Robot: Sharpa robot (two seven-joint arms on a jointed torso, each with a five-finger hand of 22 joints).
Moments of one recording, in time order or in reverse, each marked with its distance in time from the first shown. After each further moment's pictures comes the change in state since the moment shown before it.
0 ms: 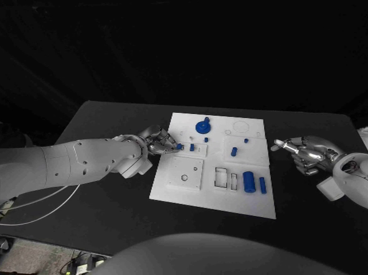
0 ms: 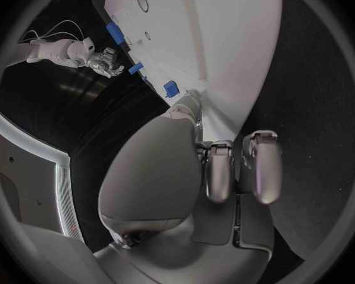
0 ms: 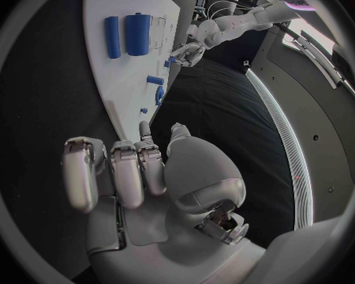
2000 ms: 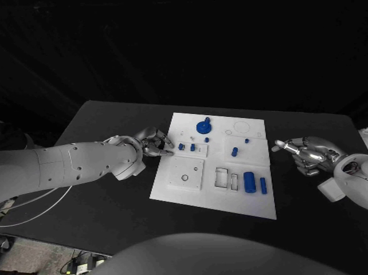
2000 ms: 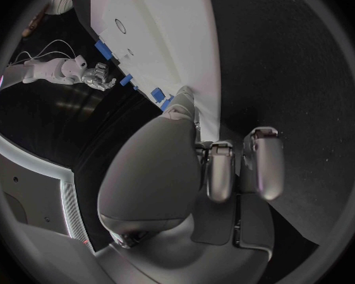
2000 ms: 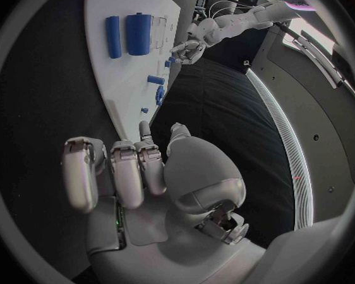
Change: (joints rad) left arm -0.018 -0.041 0.006 0.011 -0.155 -0.011 -0.047; left_hand 0.015 -0.053 -0.185 0.005 -0.003 -0.139 -0.009 0.003 0.008 0.000 0.014 0.000 0.000 -0.003 0.011 0.000 0.000 0.000 -0.001 0.016 -0.076 0.000; right arm -0.001 0.000 0.000 -0.001 0.000 0.000 0.000; right_hand 0.006 -0.004 0.003 -0.003 0.000 0.000 0.000 0.000 -0.002 0.000 0.000 0.000 0.000 0.002 0.002 0.000 0.000 0.000 0.000 0.000 0.000 0.000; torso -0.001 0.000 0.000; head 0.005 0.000
